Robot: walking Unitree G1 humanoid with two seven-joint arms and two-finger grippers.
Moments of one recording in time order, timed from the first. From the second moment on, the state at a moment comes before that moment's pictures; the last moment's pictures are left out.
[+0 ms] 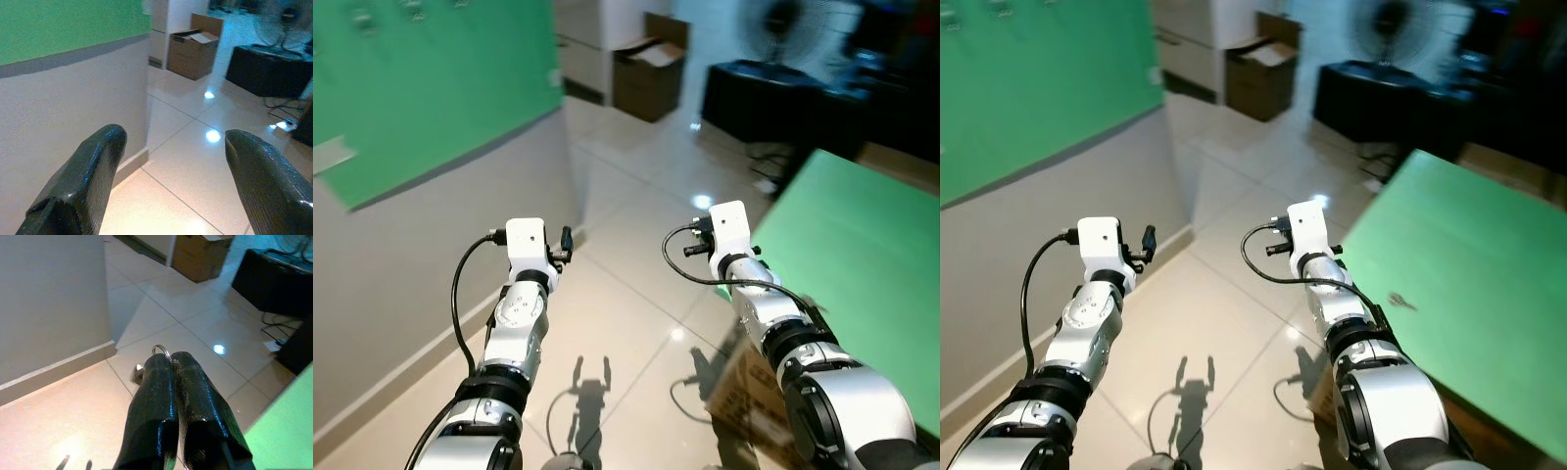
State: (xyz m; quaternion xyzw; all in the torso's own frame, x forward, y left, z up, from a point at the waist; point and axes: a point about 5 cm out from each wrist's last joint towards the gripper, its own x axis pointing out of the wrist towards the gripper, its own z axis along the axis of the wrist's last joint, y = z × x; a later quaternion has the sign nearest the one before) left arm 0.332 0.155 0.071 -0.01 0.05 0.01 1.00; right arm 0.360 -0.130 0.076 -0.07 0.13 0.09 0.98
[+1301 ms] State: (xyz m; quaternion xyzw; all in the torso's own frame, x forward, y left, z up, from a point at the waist) left arm 0.248 0.195 0.013 -0.08 0.11 0.05 0.99; right arm 0.294 -0.160 0.027 -0.02 0.07 0.06 1.00
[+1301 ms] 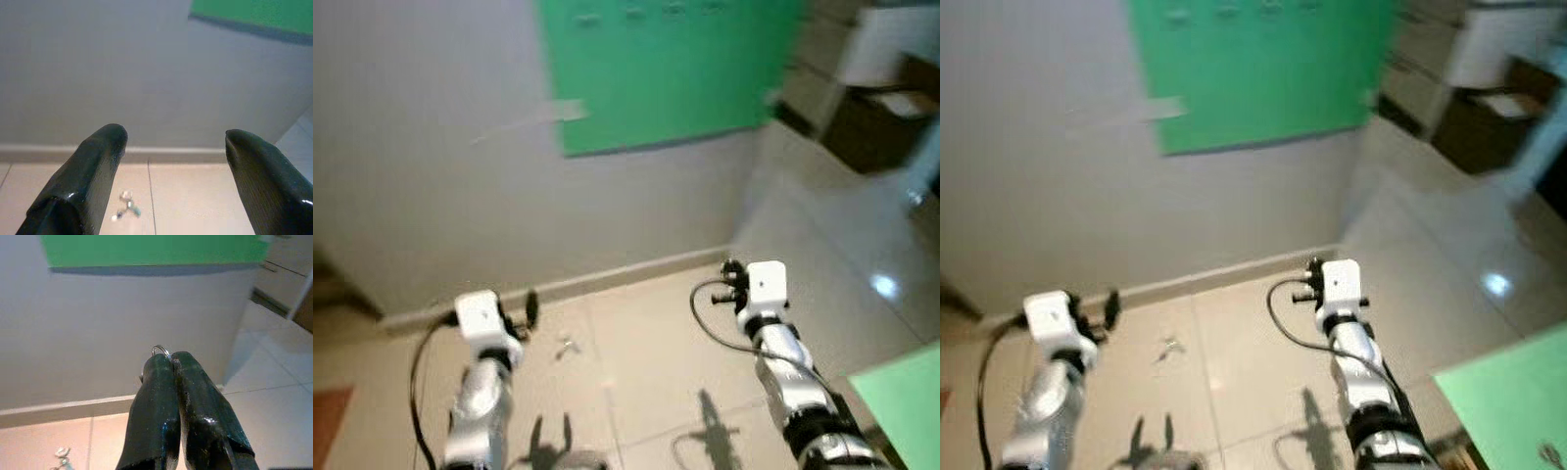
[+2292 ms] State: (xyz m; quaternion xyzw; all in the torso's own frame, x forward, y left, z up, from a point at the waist) left arm 0.280 0.176 0.038 -0.03 0.08 0.00 1.00; right arm 0.302 -0.141 0.028 -0.06 0.09 0.10 0.99
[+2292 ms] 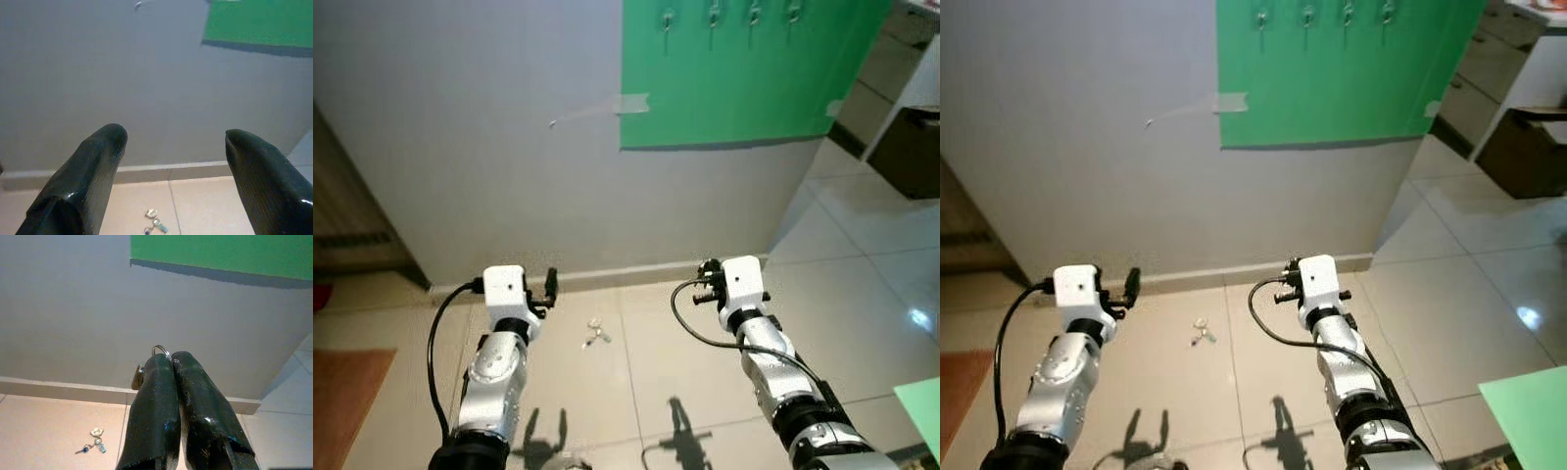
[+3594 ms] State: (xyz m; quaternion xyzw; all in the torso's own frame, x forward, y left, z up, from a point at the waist) left arm 0.290 0.168 0.044 -0.03 0.07 0.00 1.00; right arm 0.308 -0.138 0.028 -0.07 0.11 0.12 0.98
